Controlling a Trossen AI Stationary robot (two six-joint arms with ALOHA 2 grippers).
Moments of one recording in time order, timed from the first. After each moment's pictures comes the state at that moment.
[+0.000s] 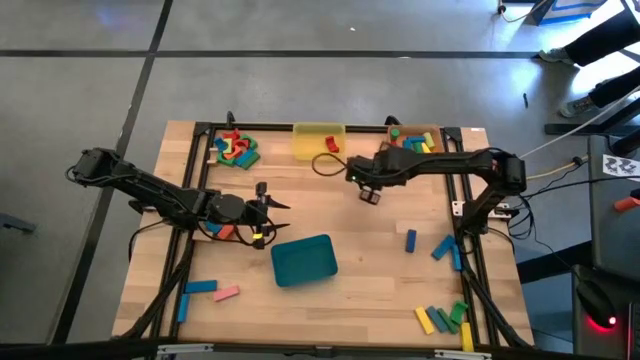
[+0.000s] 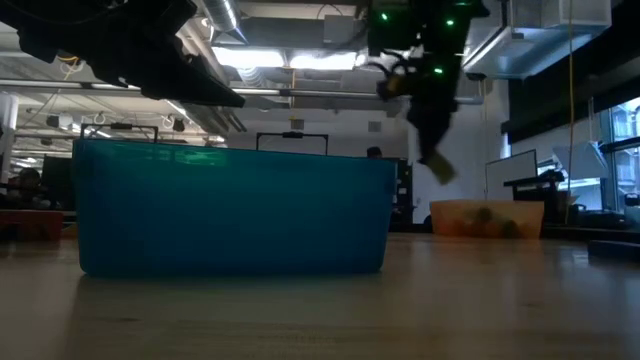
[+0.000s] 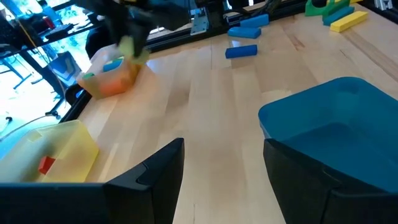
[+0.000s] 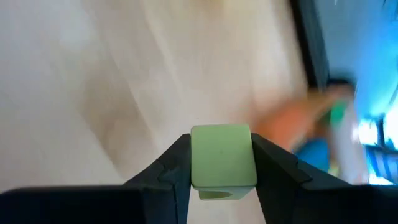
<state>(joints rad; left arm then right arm) -0.21 1.09 0.42 0.30 -0.35 0.18 -0.17 1.69 1.34 -1.02 0.47 0.16</state>
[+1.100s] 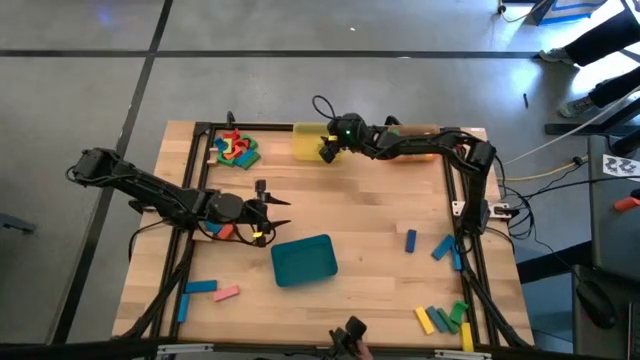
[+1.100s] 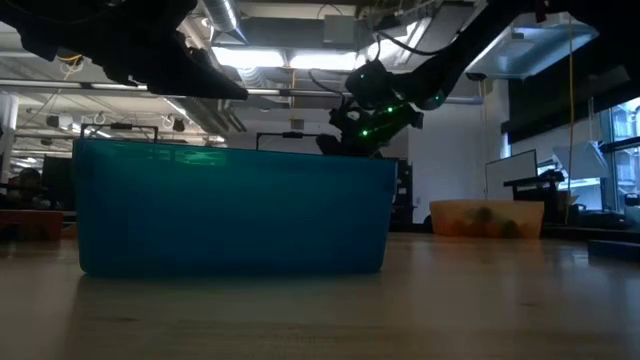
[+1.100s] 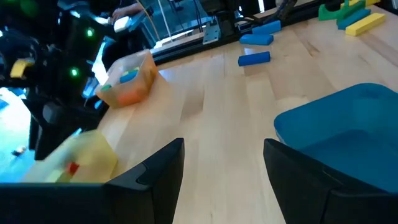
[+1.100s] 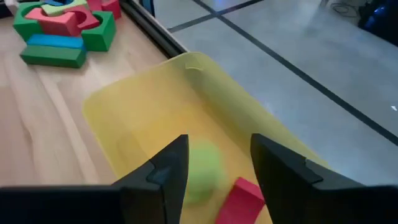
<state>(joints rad) -0.22 1.09 0.42 0.34 -0.40 0.22 -0.48 1.95 1.23 0.18 0.15 0.02</state>
